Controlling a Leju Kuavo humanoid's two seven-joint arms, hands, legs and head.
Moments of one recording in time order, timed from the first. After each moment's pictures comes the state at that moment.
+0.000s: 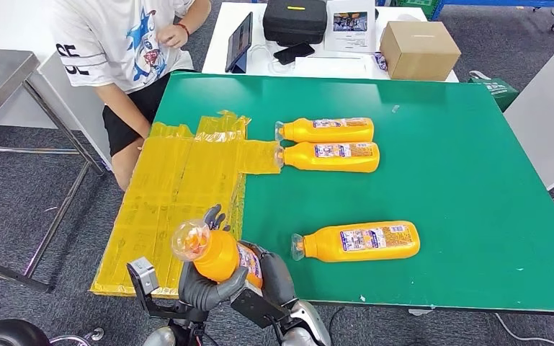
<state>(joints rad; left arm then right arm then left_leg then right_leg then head) 0.08 -0.22 -0.35 -1.39 0.22 -0.12 -0.46 -0.12 0.27 0.59 -0.88 0.51 -0.42 -0.58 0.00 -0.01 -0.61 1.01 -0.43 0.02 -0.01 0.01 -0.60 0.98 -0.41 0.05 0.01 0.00</state>
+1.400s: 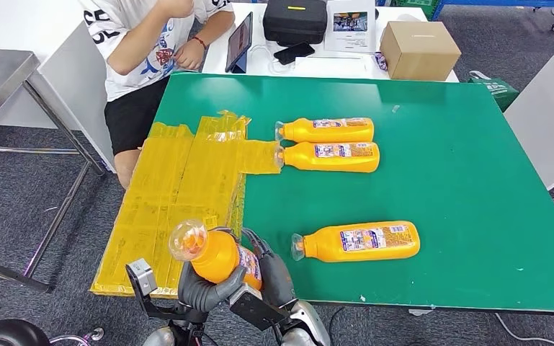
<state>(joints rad) 0.08 -0.21 -0.34 -1.38 0.24 -0.15 -0.47 -0.12 0.26 0.61 -0.88 0.49 -0.45 -0.61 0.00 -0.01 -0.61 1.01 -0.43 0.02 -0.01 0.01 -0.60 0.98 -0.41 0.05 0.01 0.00</state>
